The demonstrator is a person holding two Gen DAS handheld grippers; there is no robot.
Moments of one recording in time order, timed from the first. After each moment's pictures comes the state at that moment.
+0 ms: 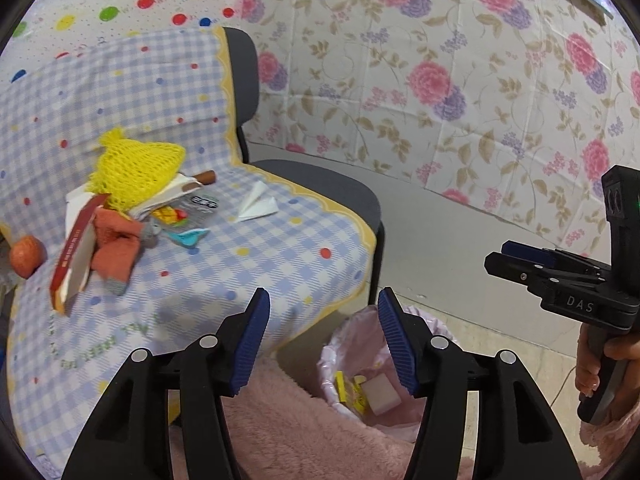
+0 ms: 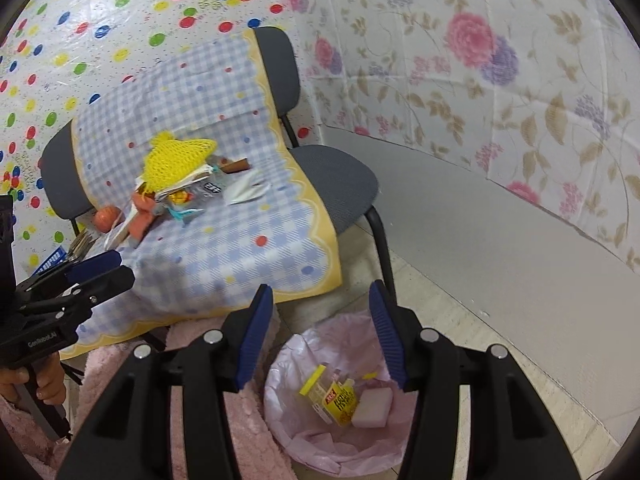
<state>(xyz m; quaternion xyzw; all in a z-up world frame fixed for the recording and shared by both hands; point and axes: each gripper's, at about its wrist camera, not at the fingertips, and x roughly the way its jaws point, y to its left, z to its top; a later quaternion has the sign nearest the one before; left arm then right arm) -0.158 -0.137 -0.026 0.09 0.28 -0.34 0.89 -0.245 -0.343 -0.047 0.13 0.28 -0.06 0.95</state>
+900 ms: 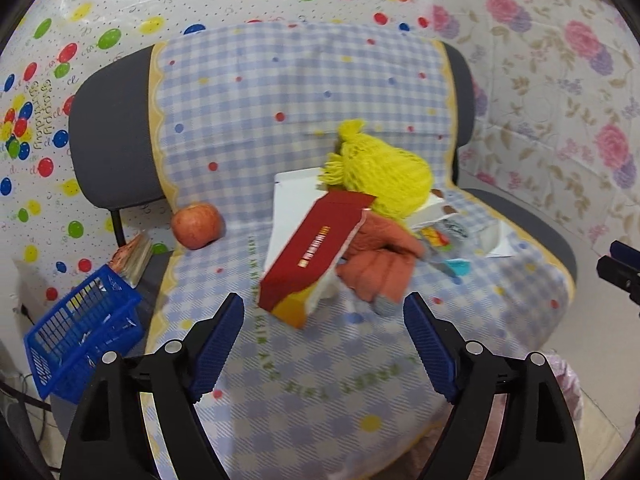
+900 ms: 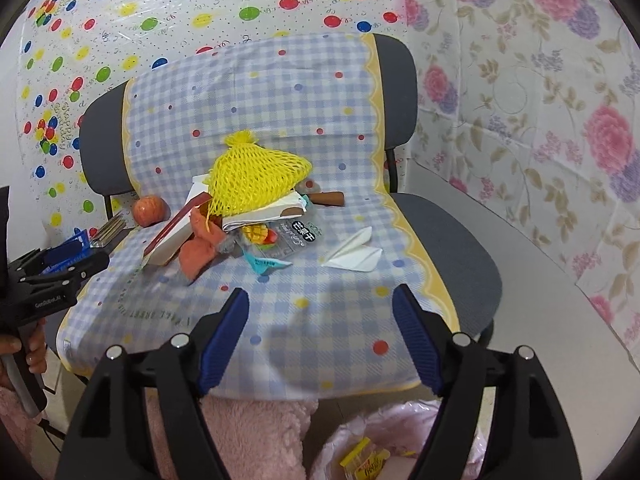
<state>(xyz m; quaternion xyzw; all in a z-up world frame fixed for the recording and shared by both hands) -0.057 0.011 -0.002 0.05 0.28 -0.08 0.96 -0.106 -0.259 -0.004 0.04 0.27 0.03 0.96</state>
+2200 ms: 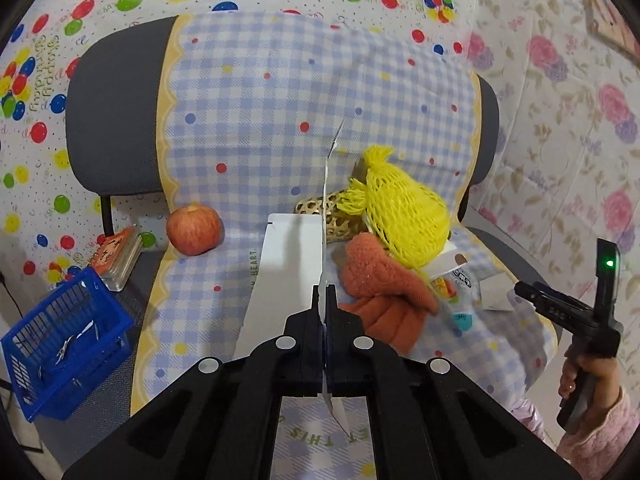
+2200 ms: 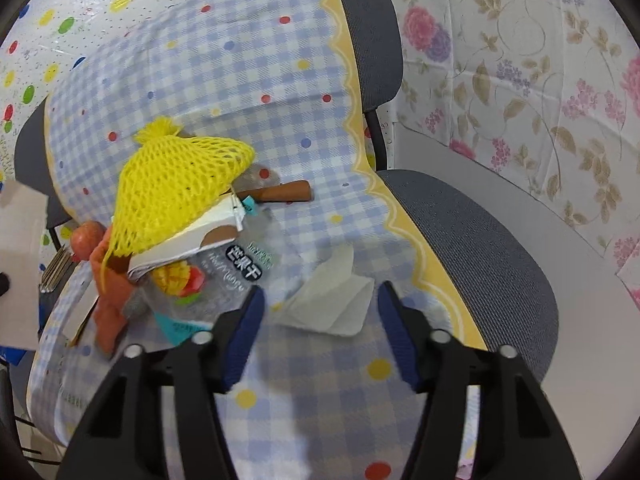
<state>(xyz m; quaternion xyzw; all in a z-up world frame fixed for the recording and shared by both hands) -0.019 0.041 0.021 -0.04 0.29 -0.09 0.95 0.028 -0.294 -0.049 0.10 0.32 -0.01 0.94</state>
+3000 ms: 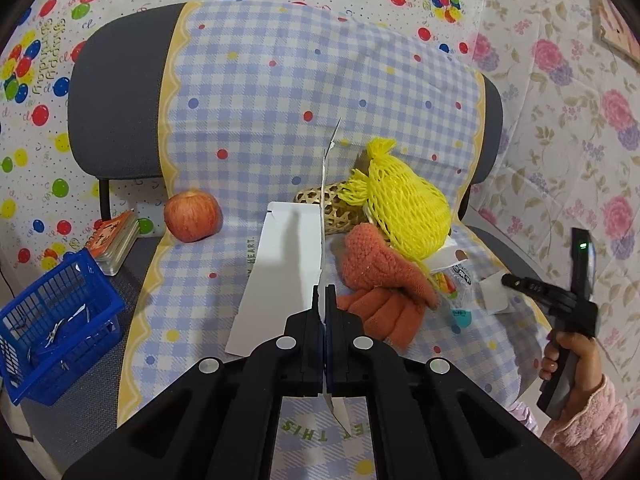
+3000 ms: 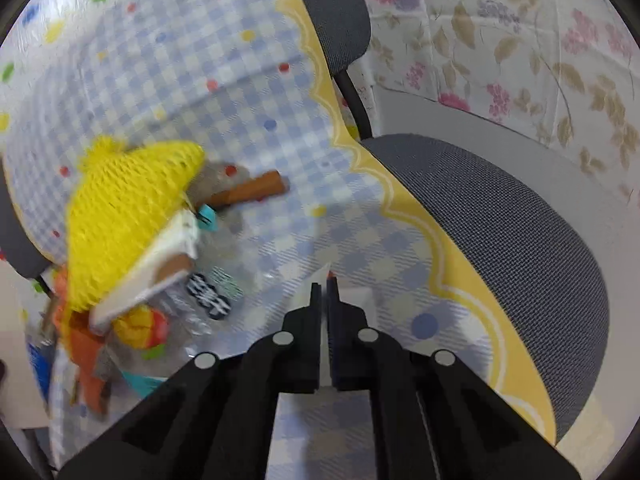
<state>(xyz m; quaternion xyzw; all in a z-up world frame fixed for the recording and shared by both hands) -0.020 0.044 0.010 -0.06 0.30 -0.09 0.95 0.058 -0.312 -0.059 0.18 0.33 -0.01 0.93</state>
